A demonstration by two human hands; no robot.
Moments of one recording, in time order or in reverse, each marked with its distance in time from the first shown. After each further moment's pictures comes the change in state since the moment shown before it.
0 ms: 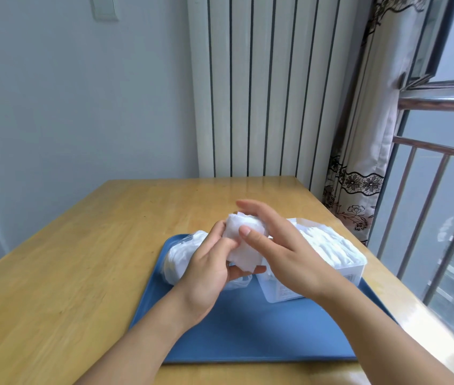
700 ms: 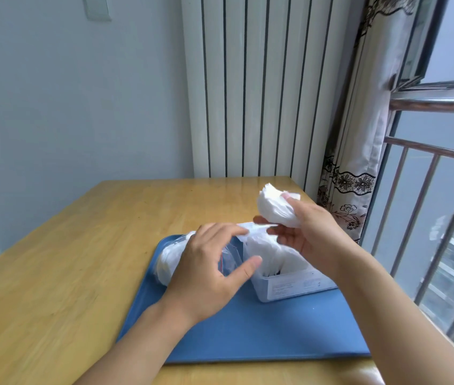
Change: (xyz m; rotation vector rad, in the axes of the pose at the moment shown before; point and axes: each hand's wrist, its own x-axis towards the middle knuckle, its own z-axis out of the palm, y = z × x) left_hand 0.012 -0.025 -0.010 0.936 0.211 0.533; right_hand 0.026 0.012 -0.048 0.512 0.242 0.376
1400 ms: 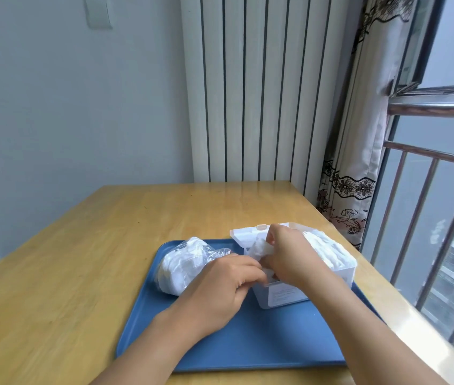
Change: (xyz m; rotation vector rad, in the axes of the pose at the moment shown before) left_hand -0.001 -0.009 0.015 0.040 -0.362 0.141; right_hand 0.005 0.027 0.019 -1.287 0.109 -0.055
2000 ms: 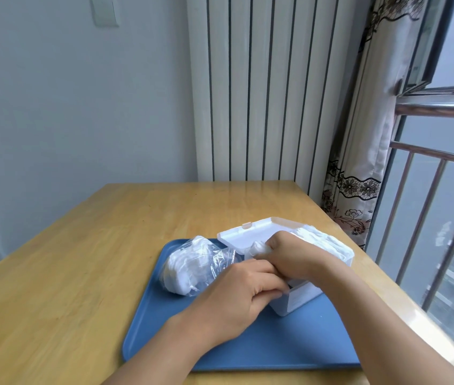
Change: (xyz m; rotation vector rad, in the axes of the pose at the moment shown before) left_hand 0.001 0.011 0.008 -0.151 -0.018 0.054; right_hand 0.010 0.000 -0.004 0.052 -0.234 -0.029
